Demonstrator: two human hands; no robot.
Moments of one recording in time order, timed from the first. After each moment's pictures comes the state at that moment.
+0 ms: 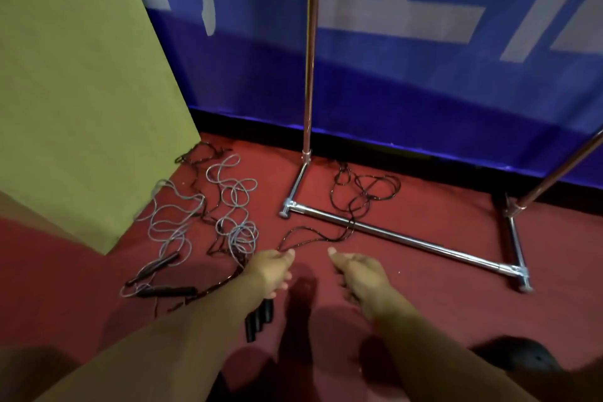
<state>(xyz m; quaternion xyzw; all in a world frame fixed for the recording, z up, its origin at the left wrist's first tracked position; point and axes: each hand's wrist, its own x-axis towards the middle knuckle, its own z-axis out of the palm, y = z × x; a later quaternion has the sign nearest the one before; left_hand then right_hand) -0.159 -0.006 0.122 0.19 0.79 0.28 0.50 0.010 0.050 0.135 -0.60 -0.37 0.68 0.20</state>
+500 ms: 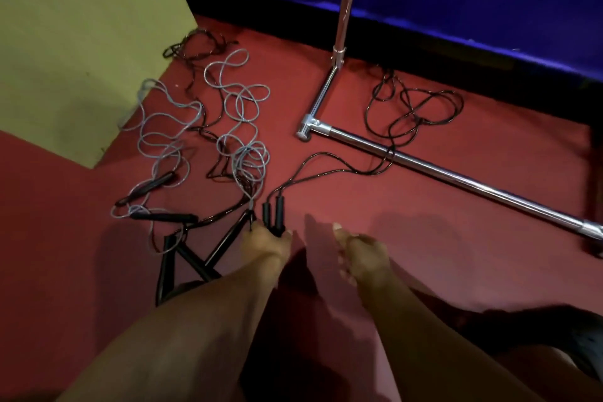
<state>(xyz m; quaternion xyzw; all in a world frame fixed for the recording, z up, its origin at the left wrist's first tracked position) -0.175 -0.031 -0.073 0.09 0.92 0.17 0.35 -0.022 0.036 0.013 -0.67 -0.32 0.65 0.12</state>
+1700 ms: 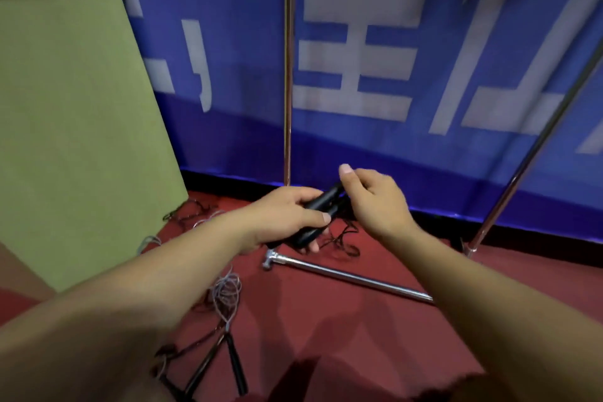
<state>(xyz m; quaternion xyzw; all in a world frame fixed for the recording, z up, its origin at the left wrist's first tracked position) -0.127 0.015 0.363 0.55 0.57 0.34 0.50 0.034 0.093 0.352 -0.48 -0.76 0.27 0.35</state>
